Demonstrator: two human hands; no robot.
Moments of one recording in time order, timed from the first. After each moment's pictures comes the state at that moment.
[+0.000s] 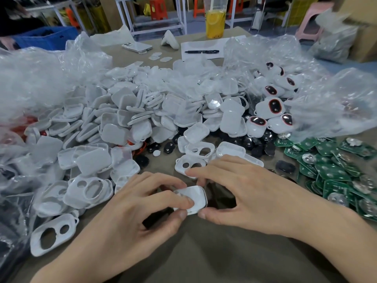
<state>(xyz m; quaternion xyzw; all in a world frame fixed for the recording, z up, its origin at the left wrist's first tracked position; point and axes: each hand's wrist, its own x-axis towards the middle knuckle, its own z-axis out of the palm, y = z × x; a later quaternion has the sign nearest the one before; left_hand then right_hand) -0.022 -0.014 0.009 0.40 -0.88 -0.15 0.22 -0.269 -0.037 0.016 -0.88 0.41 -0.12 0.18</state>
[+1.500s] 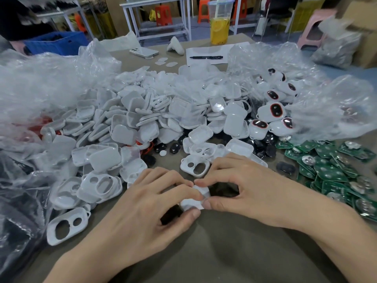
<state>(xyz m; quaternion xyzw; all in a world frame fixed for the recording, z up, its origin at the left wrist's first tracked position) -0.033 -0.013 0.011 0.39 -0.90 -0.07 0.20 -0.271 -0.042 0.014 -0.85 0.42 -0.14 0.28</state>
